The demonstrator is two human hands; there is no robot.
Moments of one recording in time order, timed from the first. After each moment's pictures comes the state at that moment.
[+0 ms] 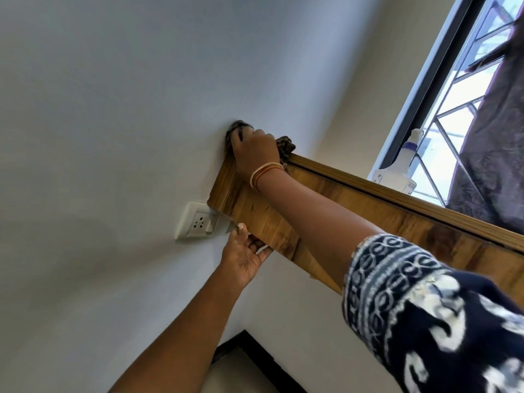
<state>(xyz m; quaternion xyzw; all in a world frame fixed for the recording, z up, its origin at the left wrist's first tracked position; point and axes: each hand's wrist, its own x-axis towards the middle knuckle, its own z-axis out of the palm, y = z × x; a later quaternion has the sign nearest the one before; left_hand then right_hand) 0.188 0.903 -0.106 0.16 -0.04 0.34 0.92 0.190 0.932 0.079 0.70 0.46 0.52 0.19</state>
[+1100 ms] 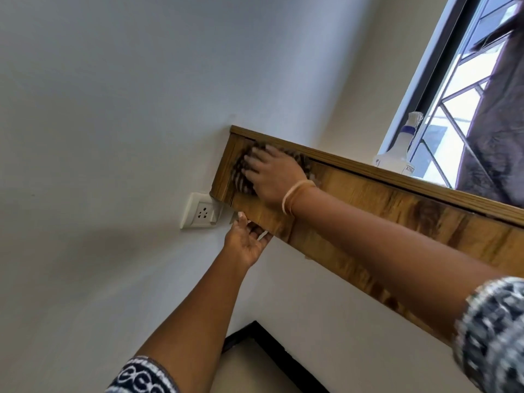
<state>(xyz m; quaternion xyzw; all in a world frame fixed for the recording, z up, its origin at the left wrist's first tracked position) 0.181 0.893 -0.097 0.15 0.00 0.36 0.92 0.197 0.841 0.052 0.62 0.53 0.48 0.33</state>
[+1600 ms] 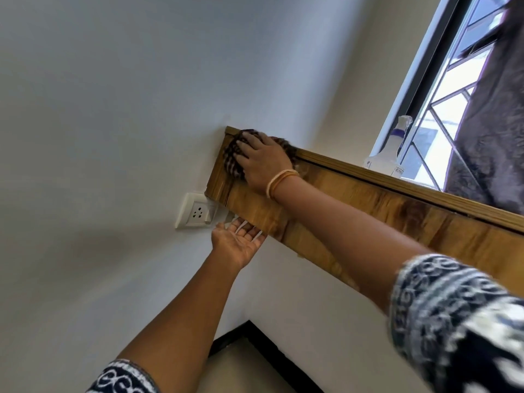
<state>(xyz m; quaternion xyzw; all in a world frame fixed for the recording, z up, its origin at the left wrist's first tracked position) 0.167 0.889 -0.097 0.06 0.00 0.32 0.95 0.191 0.868 0.068 0.64 0.50 0.49 0.32</state>
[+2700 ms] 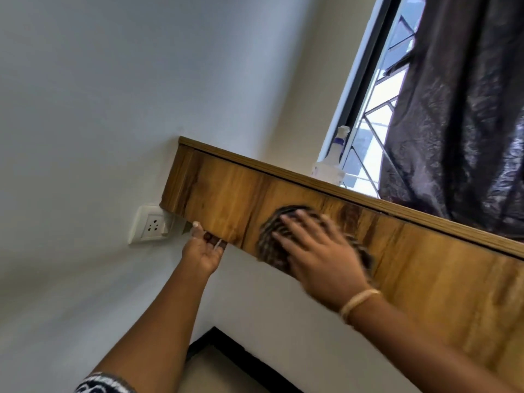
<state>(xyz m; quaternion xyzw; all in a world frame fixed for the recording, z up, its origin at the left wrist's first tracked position) 0.180 0.884 -0.086 0.13 0.02 0.35 0.93 0.215 0.634 -0.019 0.68 0.46 0.54 0.18</state>
